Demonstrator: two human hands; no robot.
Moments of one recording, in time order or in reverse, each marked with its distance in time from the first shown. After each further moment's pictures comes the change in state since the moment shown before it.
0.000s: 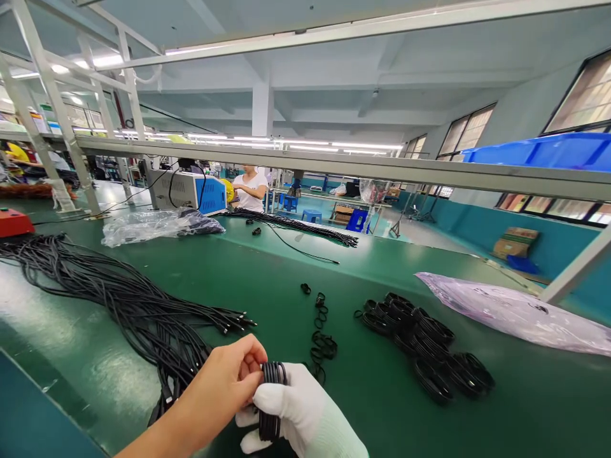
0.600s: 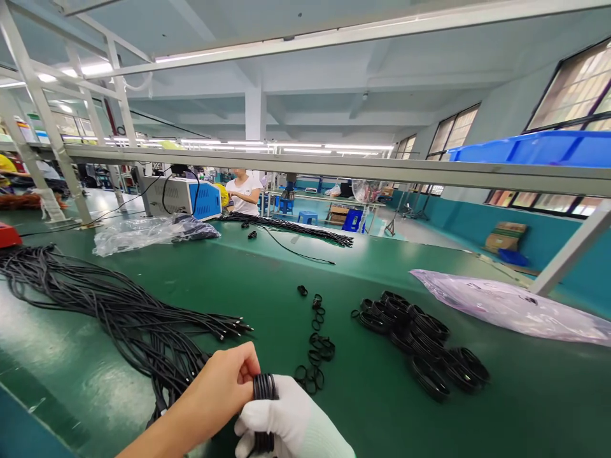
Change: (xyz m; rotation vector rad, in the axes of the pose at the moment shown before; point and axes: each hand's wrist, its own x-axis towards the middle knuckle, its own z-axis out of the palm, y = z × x) left_hand 0.008 -0.004 -0.002 0.192 -0.047 -0.069; right_hand 0.004 0.011 0.001 -0.057 0.111 0.101
